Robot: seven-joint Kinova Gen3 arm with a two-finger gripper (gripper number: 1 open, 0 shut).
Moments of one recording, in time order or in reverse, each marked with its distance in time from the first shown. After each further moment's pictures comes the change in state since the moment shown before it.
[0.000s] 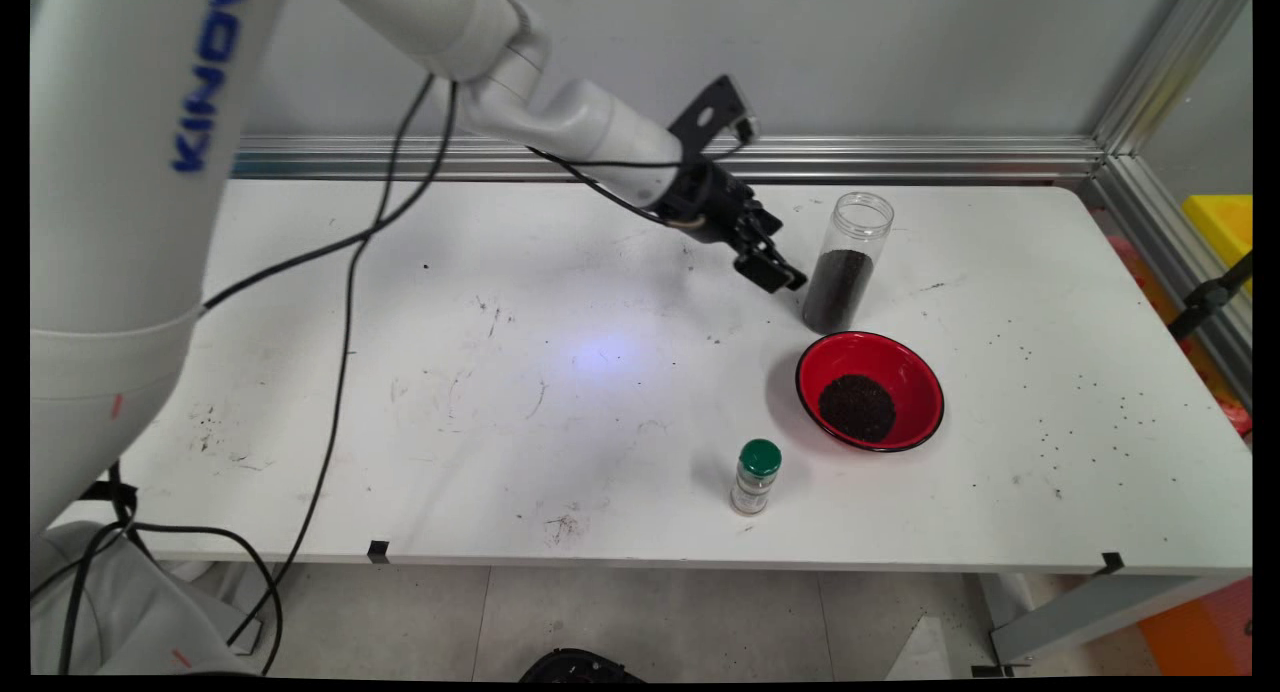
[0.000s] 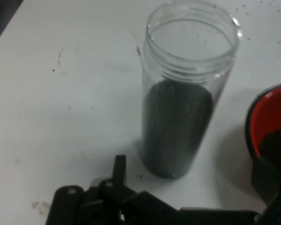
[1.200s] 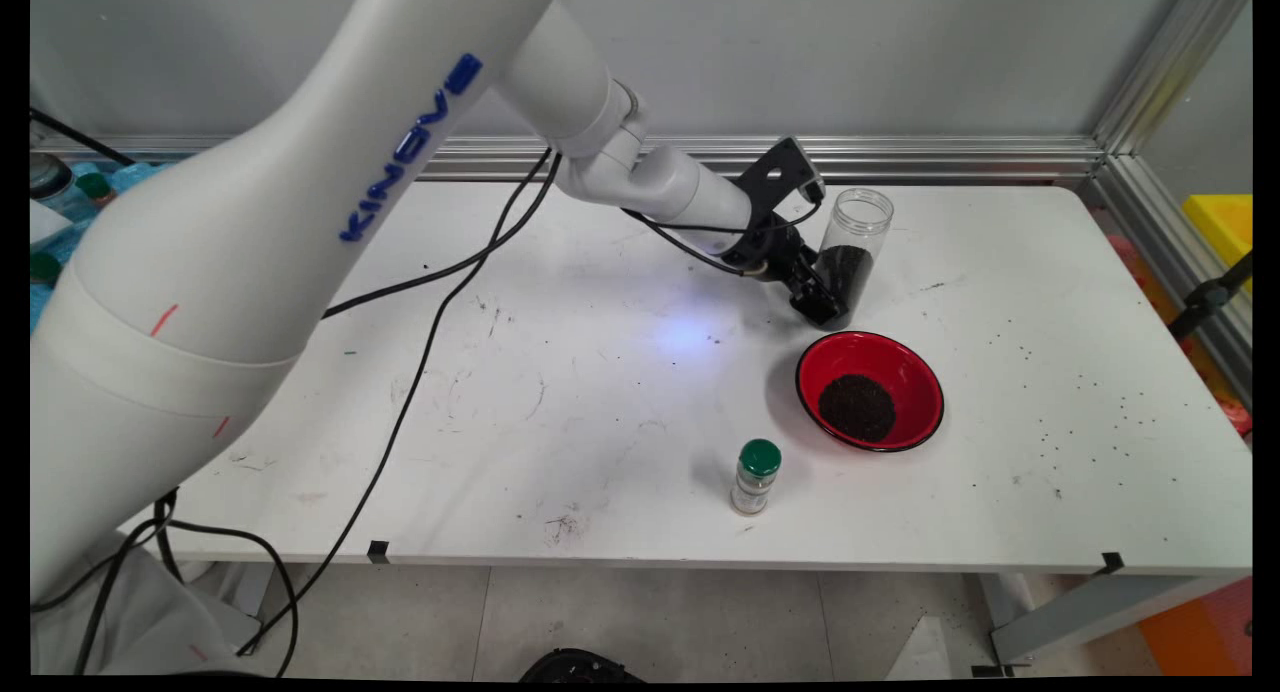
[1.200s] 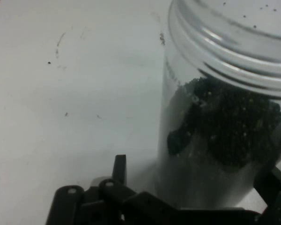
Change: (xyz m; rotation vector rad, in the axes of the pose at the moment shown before) arm -0.007 0.002 0.103 0.061 -0.027 -0.011
